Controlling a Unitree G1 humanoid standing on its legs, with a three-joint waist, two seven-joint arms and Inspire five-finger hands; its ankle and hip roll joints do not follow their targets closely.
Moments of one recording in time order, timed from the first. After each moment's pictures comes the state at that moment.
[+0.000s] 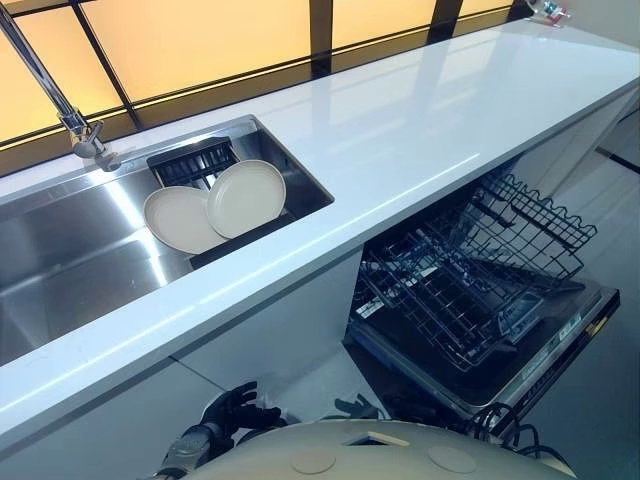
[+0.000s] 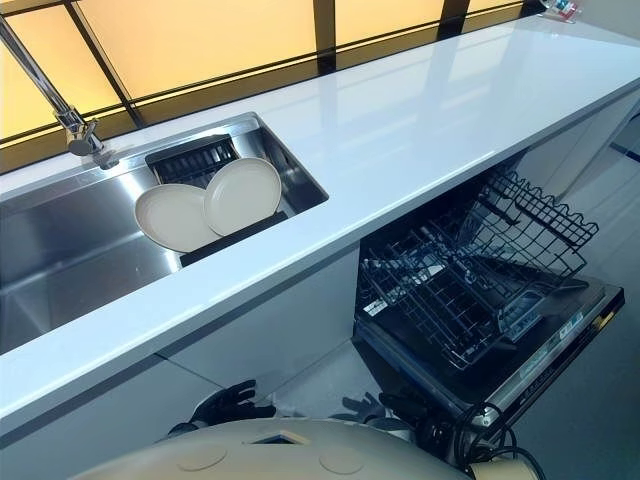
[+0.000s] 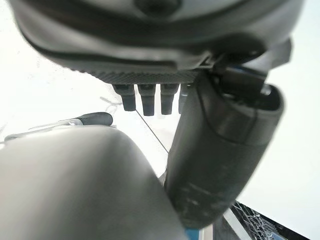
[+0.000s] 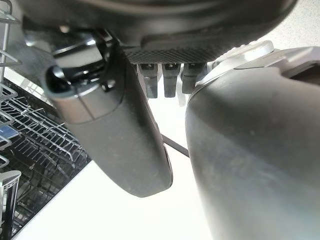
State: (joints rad) left arm 0.08 0.23 -0.23 1.27 -0.23 -0.24 -0.17; right arm 0.00 -0.24 0.08 1.32 0.57 0.13 0.29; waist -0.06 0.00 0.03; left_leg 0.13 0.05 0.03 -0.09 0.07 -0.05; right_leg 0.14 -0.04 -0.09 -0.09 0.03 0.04
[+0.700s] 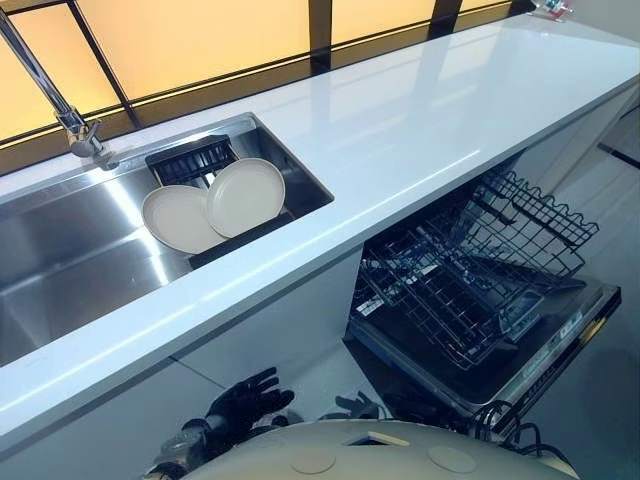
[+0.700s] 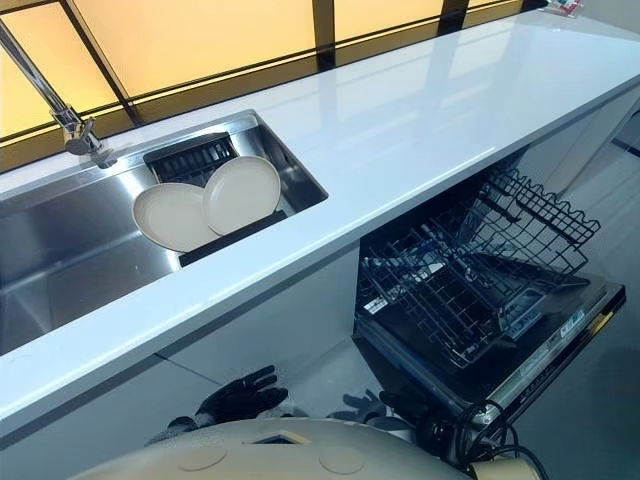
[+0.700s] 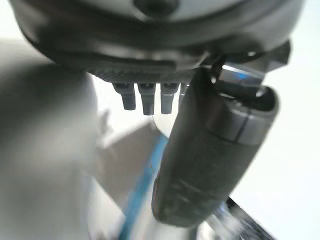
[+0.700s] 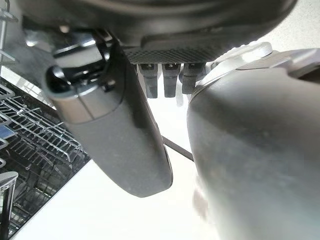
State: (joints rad) left arm 0.10 0.27 -0.23 1.06 -0.64 0.00 -0.62; right arm -0.01 -0.26 0.08 1.29 0.55 0.16 0.29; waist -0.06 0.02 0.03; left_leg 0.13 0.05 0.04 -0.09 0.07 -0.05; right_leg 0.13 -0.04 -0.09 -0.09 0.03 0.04
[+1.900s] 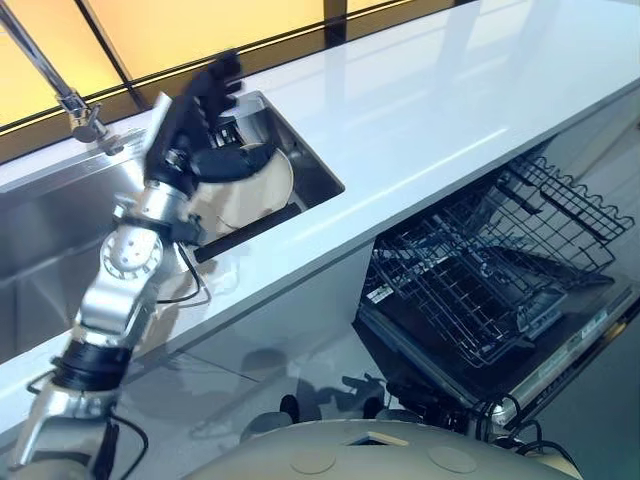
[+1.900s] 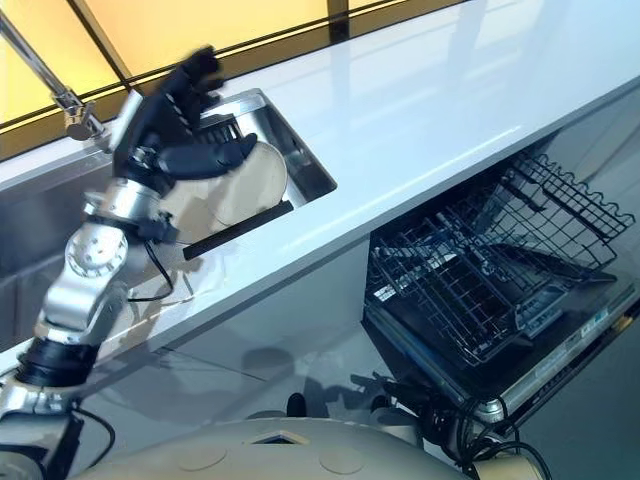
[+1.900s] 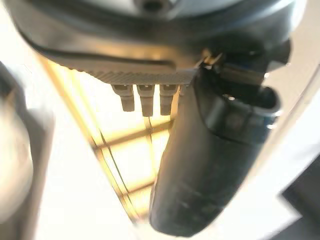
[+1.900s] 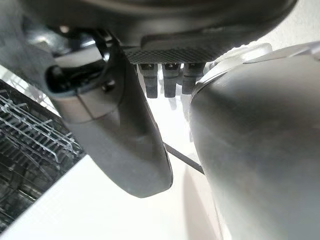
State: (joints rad) left arm -0.35 0.79 -0.05 -0.01 -0.32 0.05 0.09; right arm -0.01 -0.27 0.11 1.27 0.61 0.17 0.25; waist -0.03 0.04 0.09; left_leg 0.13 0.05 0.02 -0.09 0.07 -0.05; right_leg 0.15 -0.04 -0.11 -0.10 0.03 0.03
